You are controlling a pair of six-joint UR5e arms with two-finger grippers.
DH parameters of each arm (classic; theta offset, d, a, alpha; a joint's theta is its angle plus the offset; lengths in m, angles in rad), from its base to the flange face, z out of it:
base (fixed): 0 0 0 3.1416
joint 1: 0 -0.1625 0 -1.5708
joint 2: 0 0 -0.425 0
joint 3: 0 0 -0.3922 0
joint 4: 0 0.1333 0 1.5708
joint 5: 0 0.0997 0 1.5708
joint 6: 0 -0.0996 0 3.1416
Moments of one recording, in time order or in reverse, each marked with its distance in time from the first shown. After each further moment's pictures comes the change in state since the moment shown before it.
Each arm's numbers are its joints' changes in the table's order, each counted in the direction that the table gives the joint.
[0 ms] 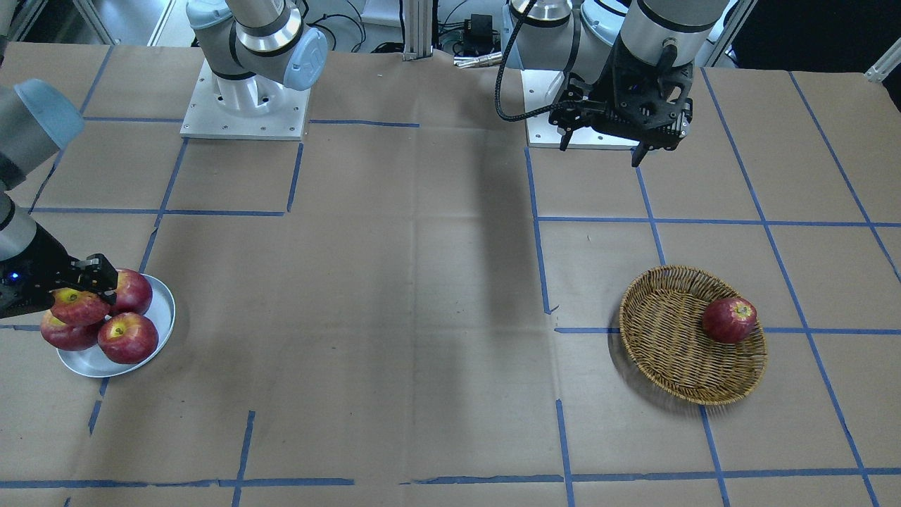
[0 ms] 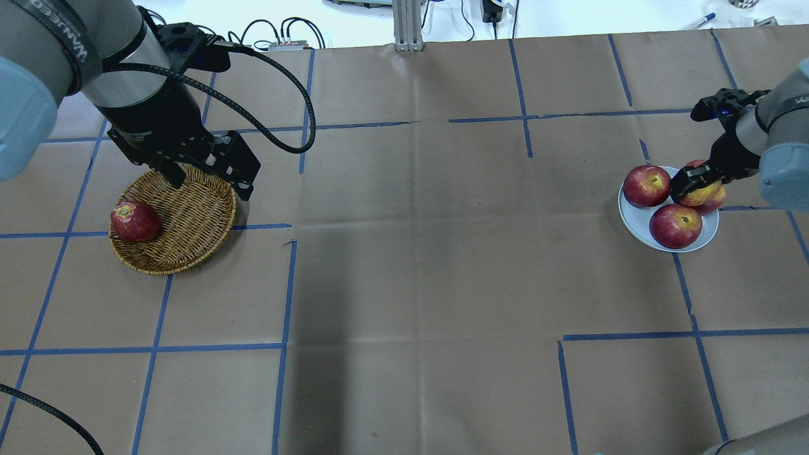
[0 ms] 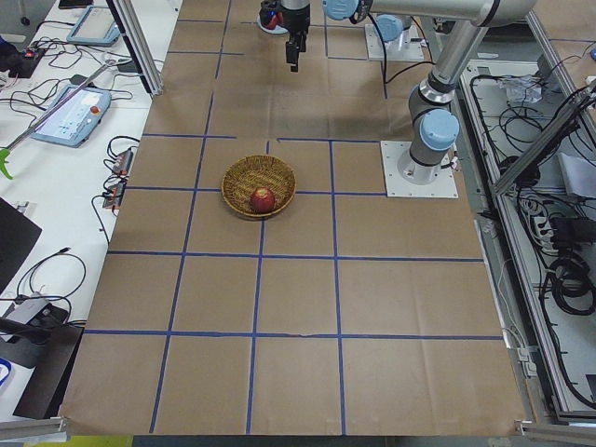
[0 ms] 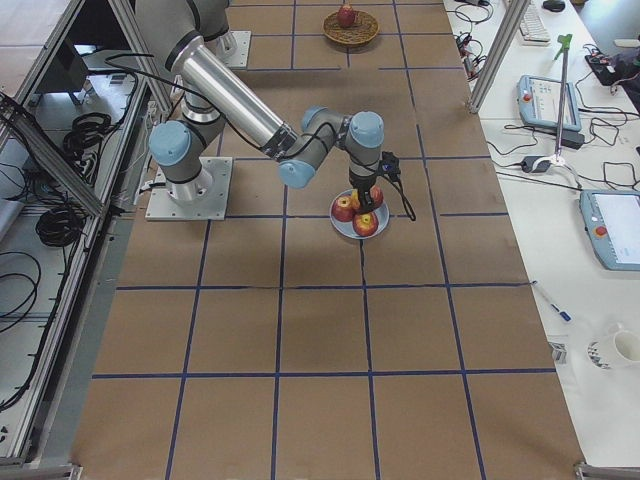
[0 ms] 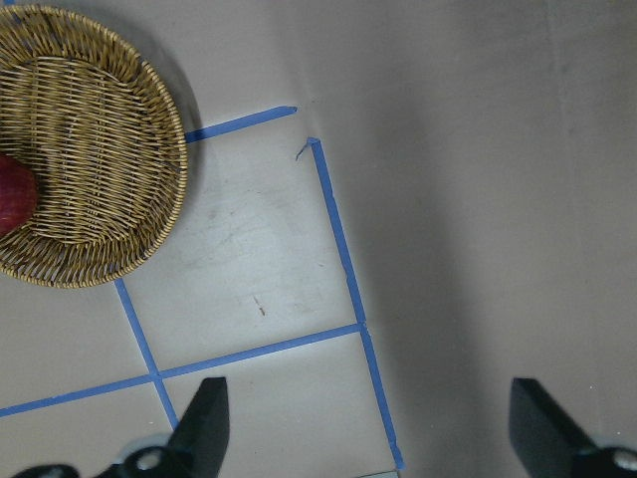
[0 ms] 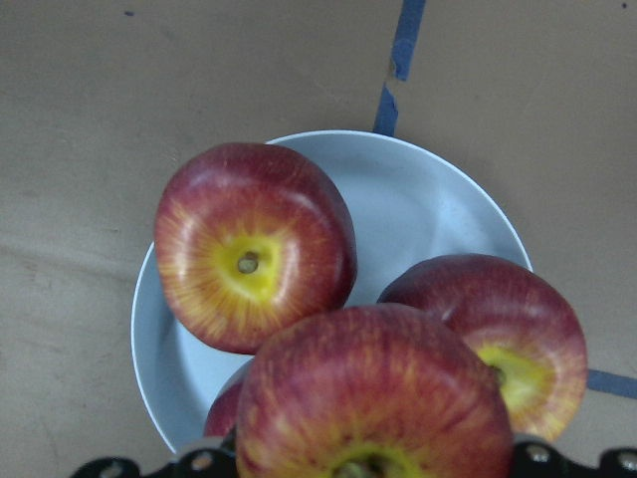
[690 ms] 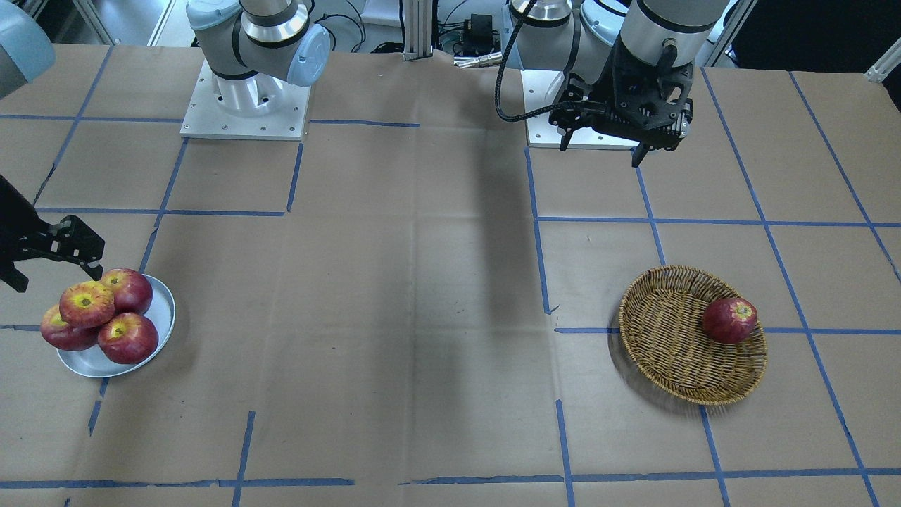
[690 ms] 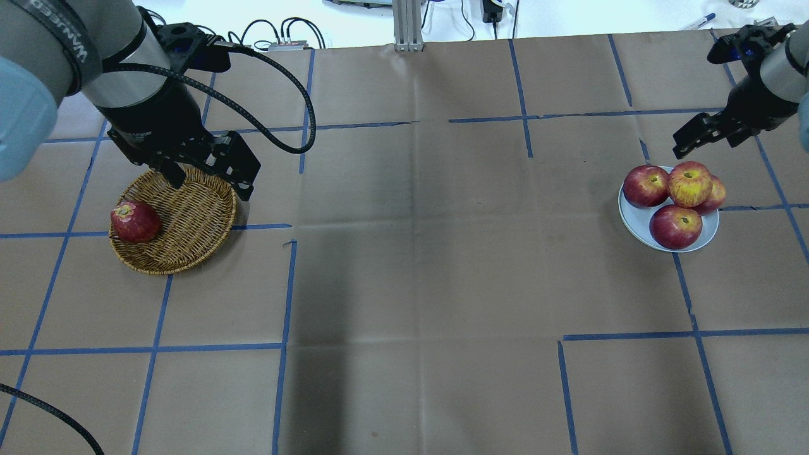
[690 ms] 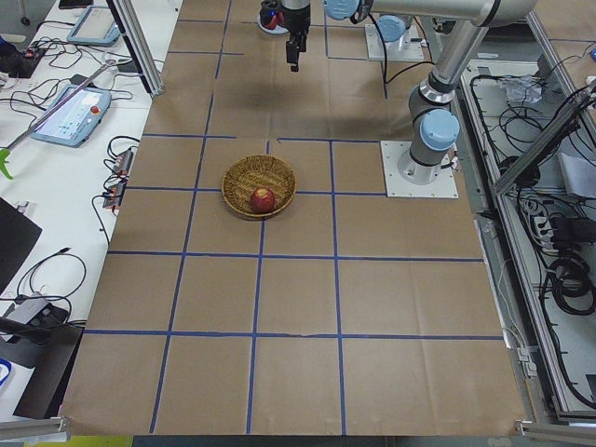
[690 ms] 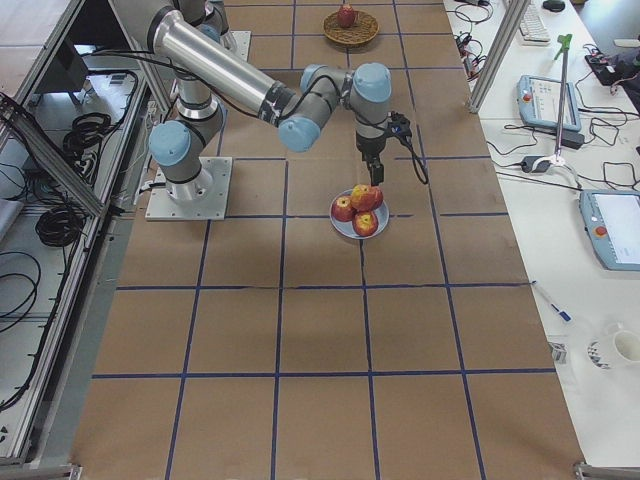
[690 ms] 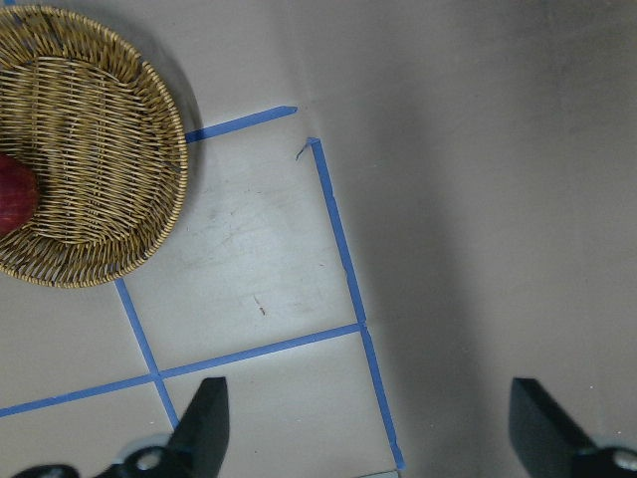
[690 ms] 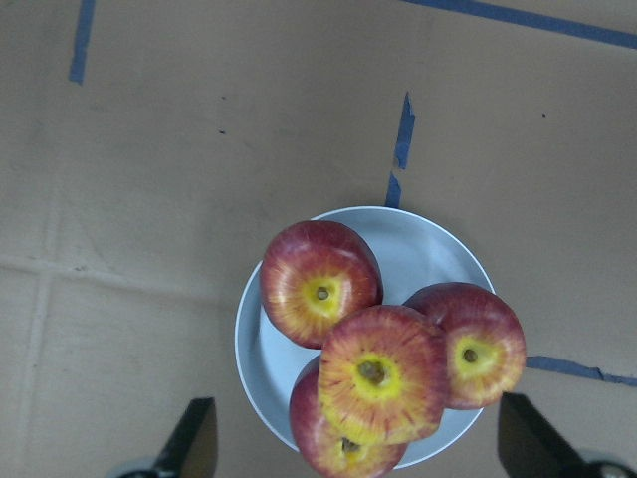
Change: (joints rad) left arm 0.000 0.000 0.000 0.000 0.000 0.000; right arm -0.092 -0.140 -0.166 0.271 0.019 -0.139
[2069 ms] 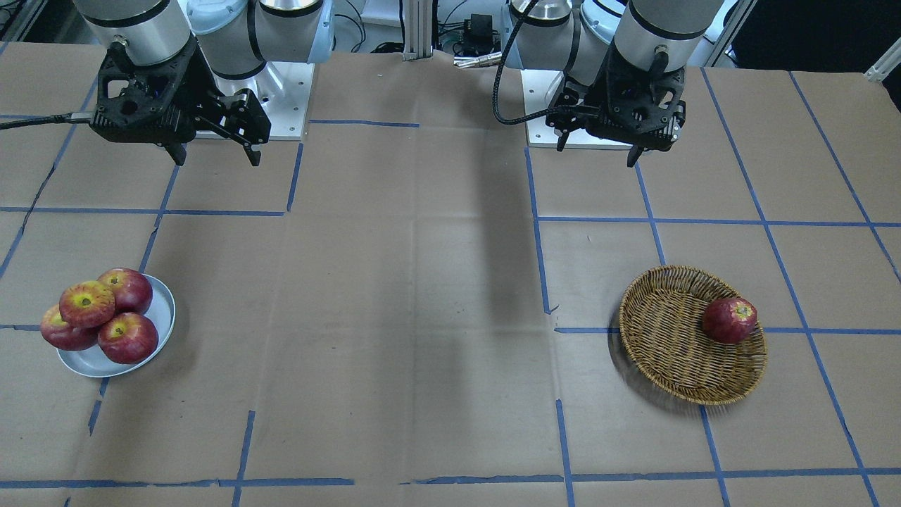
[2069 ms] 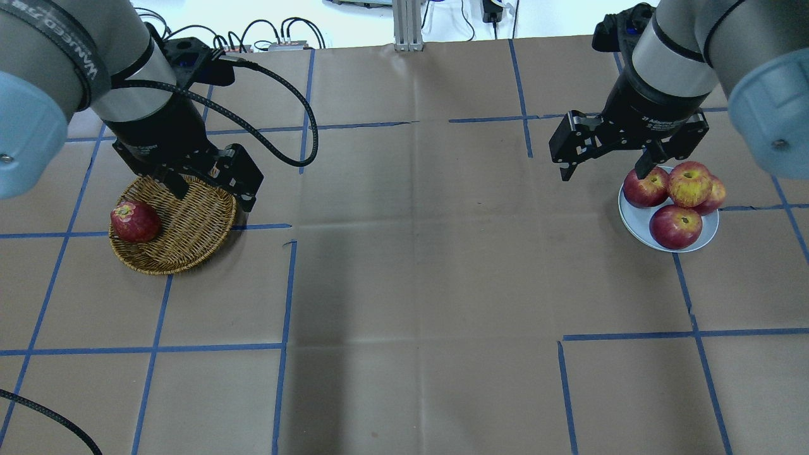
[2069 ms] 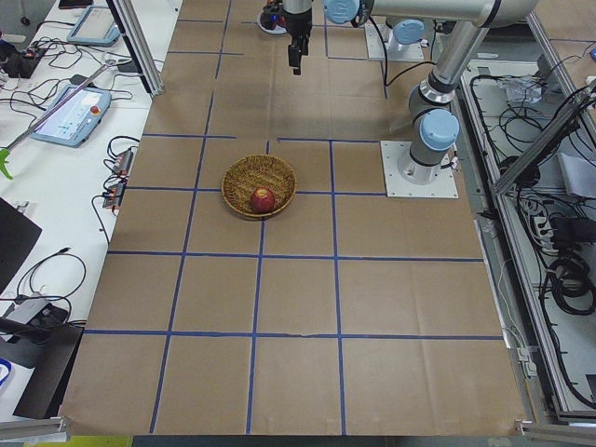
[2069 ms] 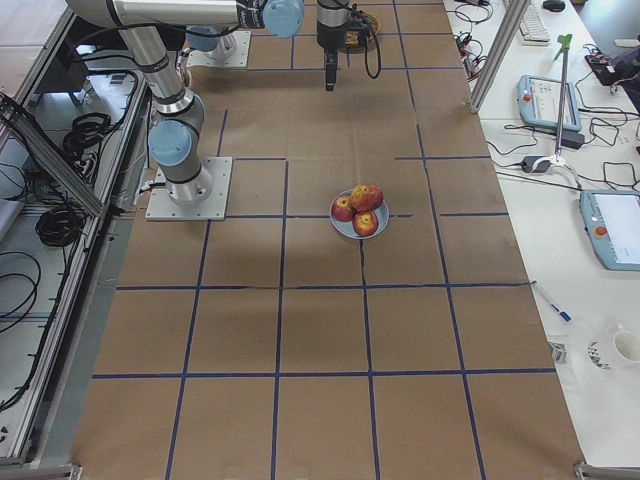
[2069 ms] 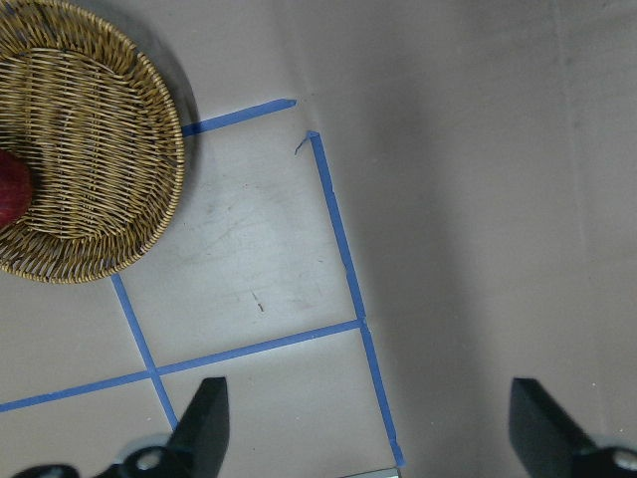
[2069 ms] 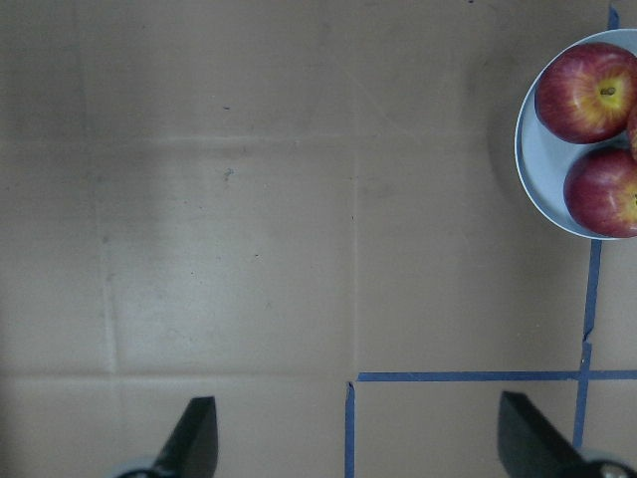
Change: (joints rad) left arm 0.004 0.013 -0.042 0.010 0.004 0.005; right arm -0.379 -0.207 -0.070 0.374 -0.042 -0.568
